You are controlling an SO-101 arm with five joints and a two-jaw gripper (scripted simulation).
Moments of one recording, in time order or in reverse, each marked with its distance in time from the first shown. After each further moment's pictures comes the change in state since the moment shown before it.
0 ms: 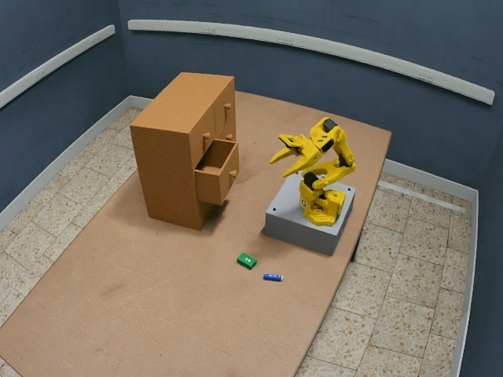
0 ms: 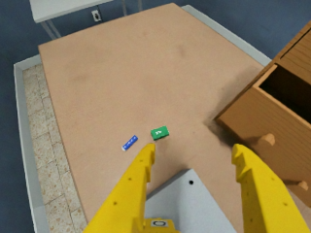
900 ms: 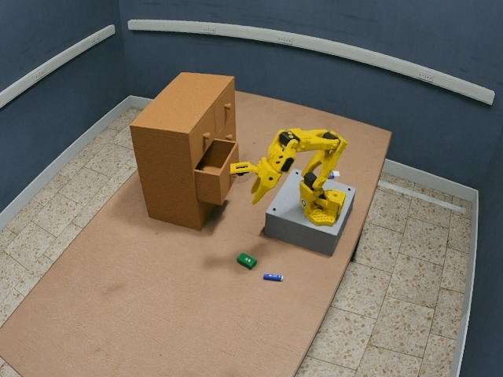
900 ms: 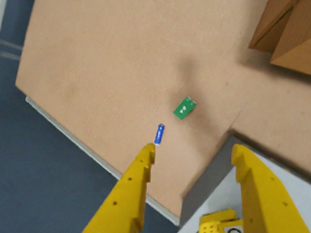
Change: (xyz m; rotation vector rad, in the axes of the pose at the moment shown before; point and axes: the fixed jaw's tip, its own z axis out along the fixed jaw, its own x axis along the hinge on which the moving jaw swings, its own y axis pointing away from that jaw) arm 0.001 -0.001 0.091 0.121 0.470 0.573
